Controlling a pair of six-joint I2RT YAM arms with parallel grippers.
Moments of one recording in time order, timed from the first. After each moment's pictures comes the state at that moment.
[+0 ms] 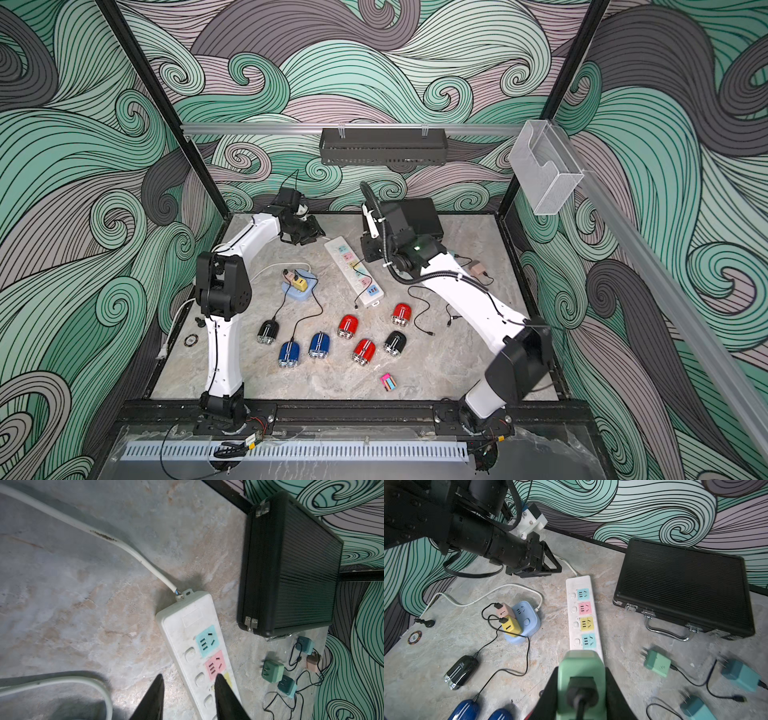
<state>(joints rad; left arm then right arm) -0.18 2.21 1.99 -0.79 0.31 -0.53 0.66 1.50 1.49 -0.60 0.08 0.17</state>
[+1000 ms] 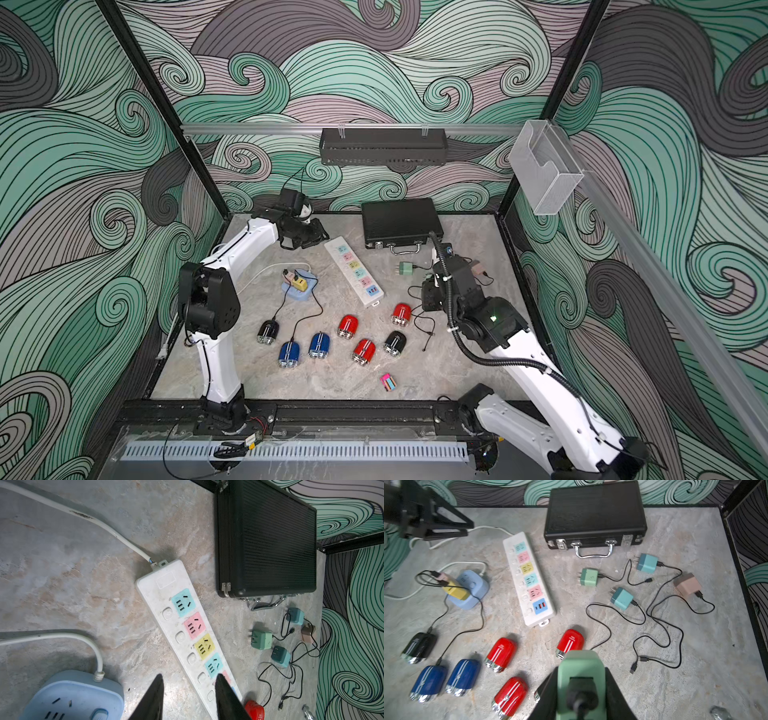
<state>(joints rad) -0.28 2.01 1.79 -0.76 0.27 -0.50 0.52 0.94 1.04 -0.85 0.22 0.33</state>
